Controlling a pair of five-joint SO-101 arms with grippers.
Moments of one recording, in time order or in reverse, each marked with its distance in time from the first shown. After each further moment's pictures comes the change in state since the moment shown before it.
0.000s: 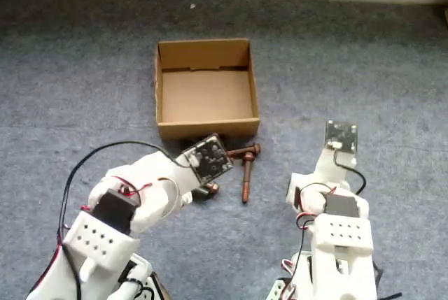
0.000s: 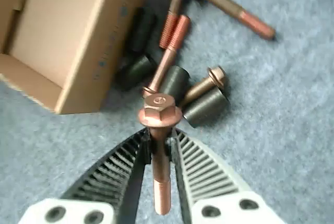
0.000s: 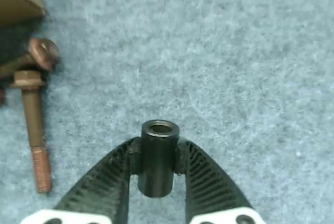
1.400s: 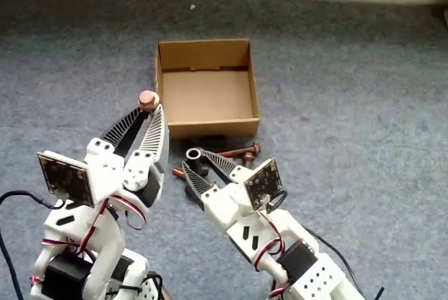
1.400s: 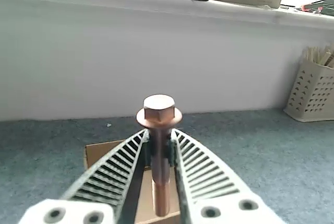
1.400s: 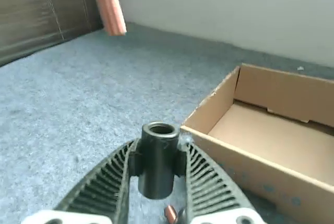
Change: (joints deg) left arm -5.9 -34.6 0.0 -22.9 41.1; right arm -46.5 -33.8 21.2 -40.6 -0.7
